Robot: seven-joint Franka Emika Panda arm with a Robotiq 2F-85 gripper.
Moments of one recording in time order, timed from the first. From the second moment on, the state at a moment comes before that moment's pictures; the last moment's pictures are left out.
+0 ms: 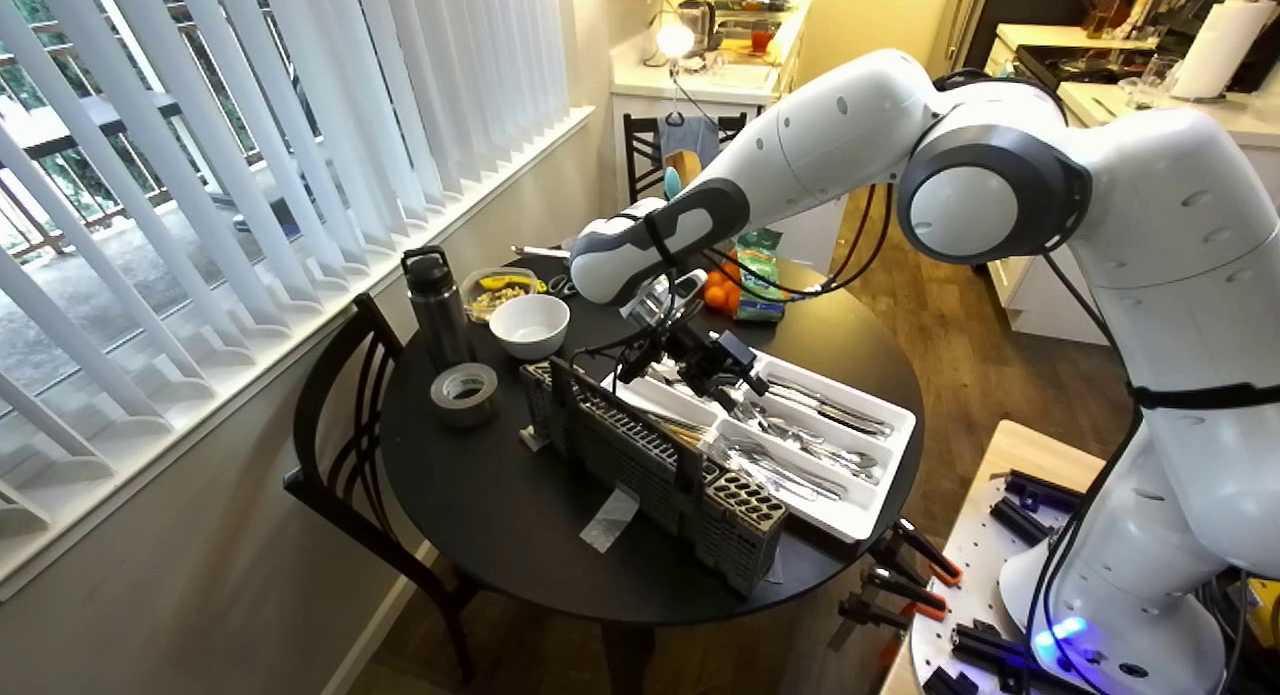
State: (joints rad) arm 0.14 0.72 -0.03 -1.52 0.00 1.25 1.73
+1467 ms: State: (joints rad) arm 0.20 -0.14 0.08 -1.97 -0.21 1.49 1.67
